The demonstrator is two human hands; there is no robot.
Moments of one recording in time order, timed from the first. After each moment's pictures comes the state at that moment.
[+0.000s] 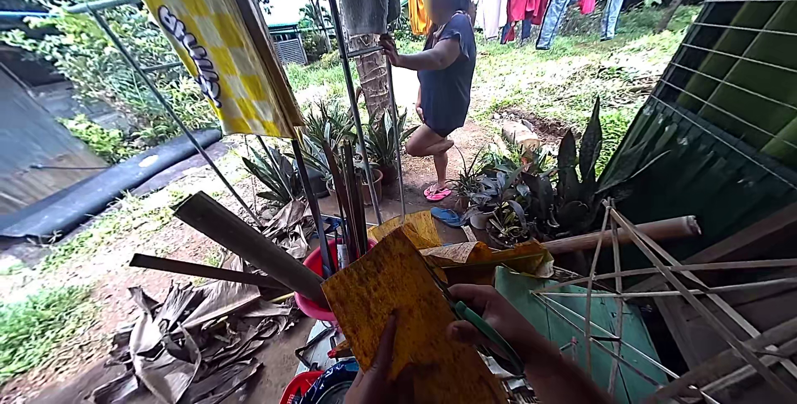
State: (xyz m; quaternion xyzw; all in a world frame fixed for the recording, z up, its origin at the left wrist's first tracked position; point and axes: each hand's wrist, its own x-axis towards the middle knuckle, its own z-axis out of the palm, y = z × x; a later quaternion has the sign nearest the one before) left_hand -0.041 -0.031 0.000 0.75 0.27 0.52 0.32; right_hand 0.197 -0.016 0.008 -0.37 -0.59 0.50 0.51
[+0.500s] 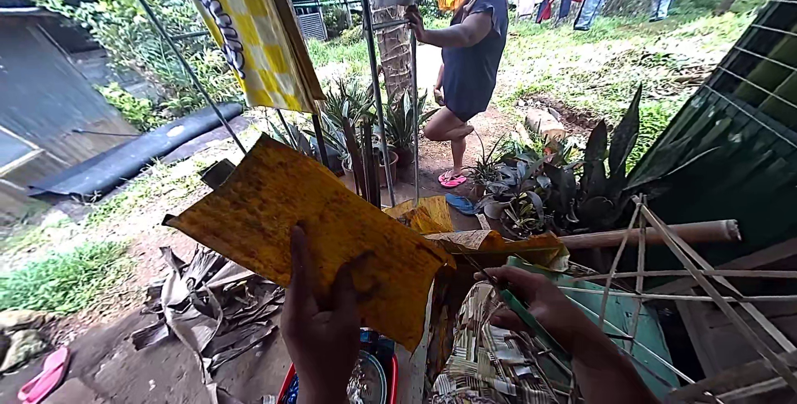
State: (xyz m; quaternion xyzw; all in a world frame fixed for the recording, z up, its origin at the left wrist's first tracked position) left_hand -0.055 0.029 0.052 0.65 0.35 0.66 0.14; right_hand 0.241 -0.033 -0.001 -0.51 -0.63 0.38 0.45
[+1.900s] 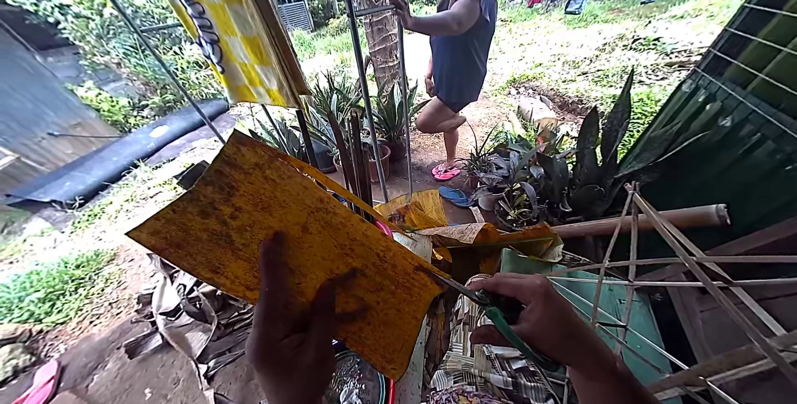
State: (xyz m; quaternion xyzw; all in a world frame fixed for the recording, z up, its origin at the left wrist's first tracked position) left_hand -0.069 0.030 0.051 0.66 0.31 0.66 0.19; right_hand 0.224 -0.039 0.006 -0.49 -0.73 0.16 0.46
